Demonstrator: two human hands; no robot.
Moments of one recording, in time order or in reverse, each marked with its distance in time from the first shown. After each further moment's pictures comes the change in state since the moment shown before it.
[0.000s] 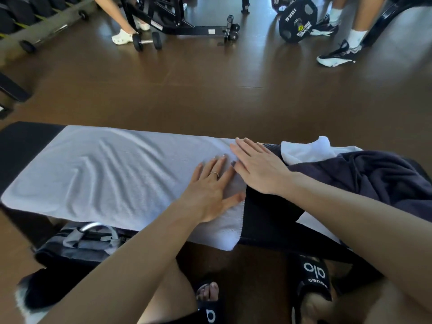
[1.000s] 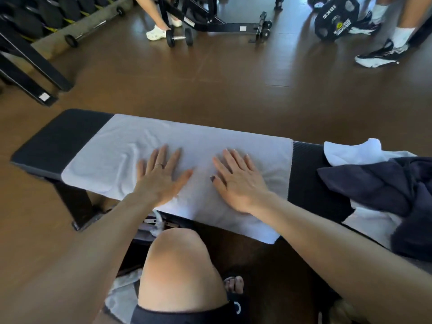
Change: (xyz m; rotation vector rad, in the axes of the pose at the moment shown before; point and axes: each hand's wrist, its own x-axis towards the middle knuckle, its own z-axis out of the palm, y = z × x) left_hand -0.077 -0.167 0.001 -0.042 0.045 -0.557; right_hand 0.022 -0.136 0.030 0.064 -0.120 -0.044
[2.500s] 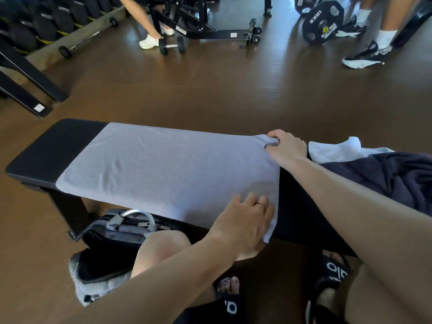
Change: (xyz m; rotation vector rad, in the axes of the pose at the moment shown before) left_hand -0.114 0.172 0.002 0.436 0.184 0.850; right_hand 0.014 0.133 -0.044 0.393 0.231 0.574
